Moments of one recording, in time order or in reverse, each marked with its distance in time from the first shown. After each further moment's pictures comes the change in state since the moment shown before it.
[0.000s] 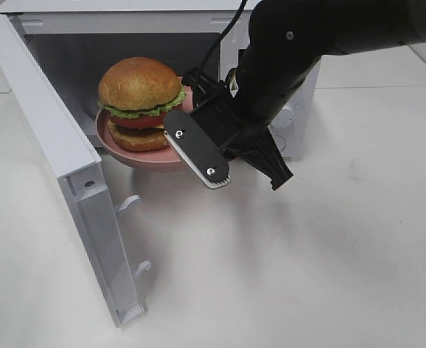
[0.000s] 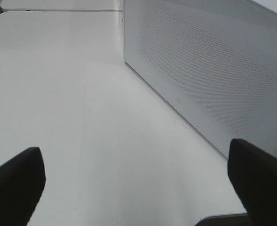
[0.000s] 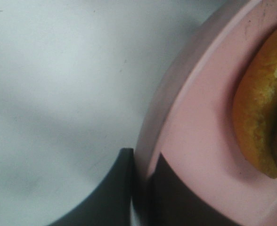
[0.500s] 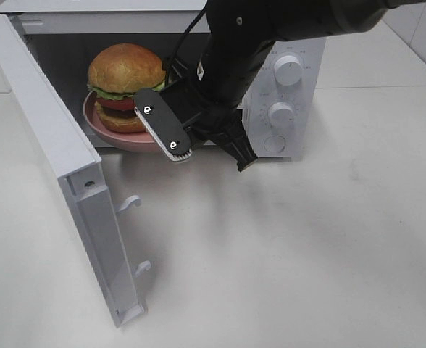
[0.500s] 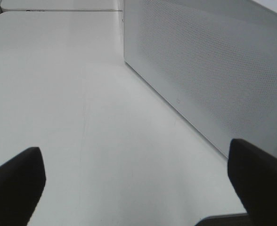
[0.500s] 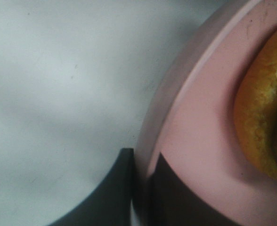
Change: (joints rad) left arm 0.000 0.000 0.000 0.000 0.000 0.000; right arm 0.001 0.153 -0.227 -0.001 0.074 0.056
